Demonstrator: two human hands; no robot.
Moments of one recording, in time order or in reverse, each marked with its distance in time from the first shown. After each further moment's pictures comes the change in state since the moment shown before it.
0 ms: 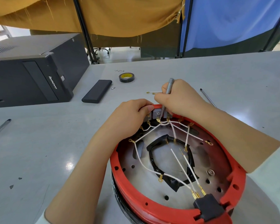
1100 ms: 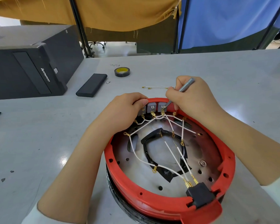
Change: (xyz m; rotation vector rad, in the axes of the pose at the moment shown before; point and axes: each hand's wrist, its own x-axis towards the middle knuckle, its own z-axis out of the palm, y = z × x) left_hand -0.001 -0.002 0.001 -0.025 -0.007 -0.026; right_hand -0.033 0.012 -0.016 0.070 0.216 0.030
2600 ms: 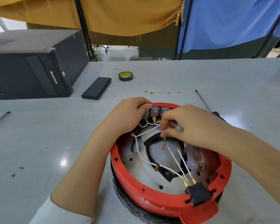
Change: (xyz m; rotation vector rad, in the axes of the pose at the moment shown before) left_hand -0.003 0.002 -0.001 -0.013 -0.014 0.000; right_hand -0.036 -0.030 -0.020 -0.587 -0.567 -0.180
